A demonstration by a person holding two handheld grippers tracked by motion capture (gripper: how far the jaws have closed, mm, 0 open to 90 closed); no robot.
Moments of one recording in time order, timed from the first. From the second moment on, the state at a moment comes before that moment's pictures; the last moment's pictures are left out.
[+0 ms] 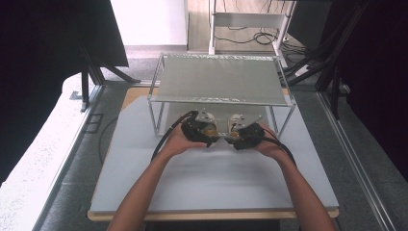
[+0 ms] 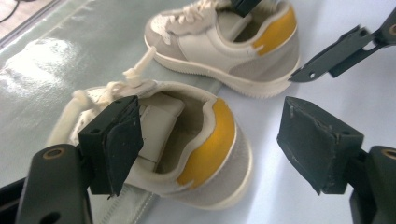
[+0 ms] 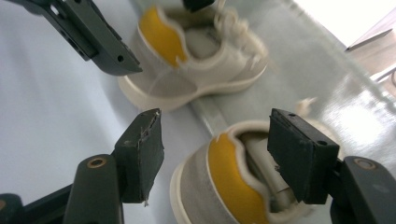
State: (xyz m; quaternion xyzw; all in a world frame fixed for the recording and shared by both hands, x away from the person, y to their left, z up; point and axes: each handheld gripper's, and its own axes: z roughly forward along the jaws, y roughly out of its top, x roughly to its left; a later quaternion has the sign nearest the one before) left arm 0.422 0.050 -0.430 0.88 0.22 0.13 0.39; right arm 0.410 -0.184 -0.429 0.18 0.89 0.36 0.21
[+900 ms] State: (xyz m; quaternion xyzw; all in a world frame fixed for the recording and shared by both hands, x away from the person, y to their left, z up) left arm 0.411 0.103 -0.481 0.83 0.39 0.09 0.38; right arm 0.394 -0.239 -0.480 0.37 0.82 0.37 0.23
